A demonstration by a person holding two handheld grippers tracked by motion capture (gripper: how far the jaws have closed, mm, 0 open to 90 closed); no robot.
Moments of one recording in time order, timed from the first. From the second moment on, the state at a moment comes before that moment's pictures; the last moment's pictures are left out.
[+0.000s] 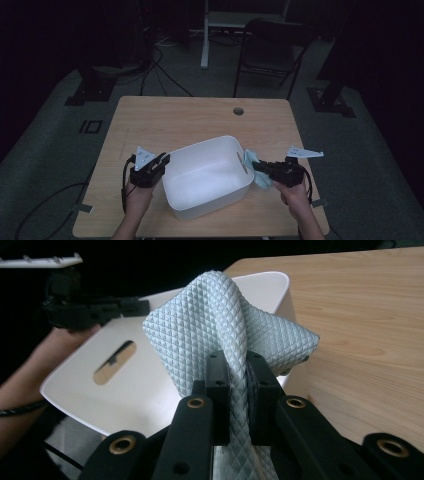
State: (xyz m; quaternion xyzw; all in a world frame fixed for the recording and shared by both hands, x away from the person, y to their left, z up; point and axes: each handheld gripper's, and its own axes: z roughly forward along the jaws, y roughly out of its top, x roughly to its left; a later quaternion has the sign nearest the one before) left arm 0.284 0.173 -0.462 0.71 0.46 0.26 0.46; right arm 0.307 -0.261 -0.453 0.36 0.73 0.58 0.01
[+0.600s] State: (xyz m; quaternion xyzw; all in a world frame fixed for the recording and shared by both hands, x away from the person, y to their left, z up) left arm 0.285 0.174 -0.462 0.72 0.46 0.26 0.46; right arm 0.316 -0.260 -0.471 0.38 0.73 0.56 -0.01
